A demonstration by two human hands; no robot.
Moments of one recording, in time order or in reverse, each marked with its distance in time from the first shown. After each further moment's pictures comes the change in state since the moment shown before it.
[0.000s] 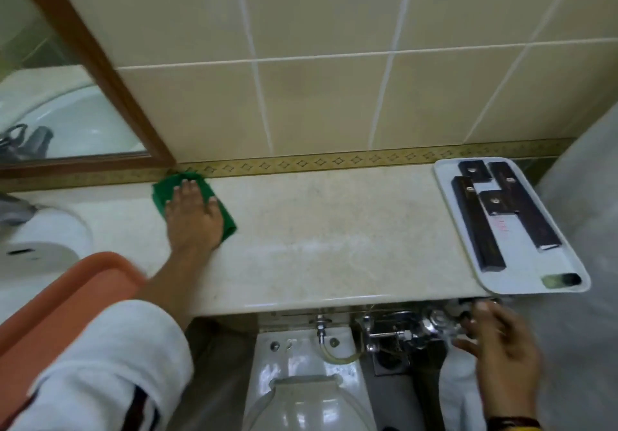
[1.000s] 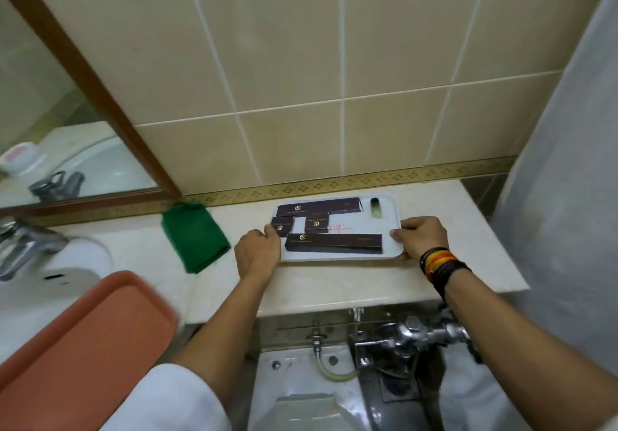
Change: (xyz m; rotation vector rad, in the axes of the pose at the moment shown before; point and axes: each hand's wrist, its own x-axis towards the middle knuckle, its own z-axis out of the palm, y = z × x) left_hand -0.093 0.149 -0.027 -0.438 -0.115 -0.247; right_hand 0.118 -0.107 0.083 -0.443 -0.358 0.039
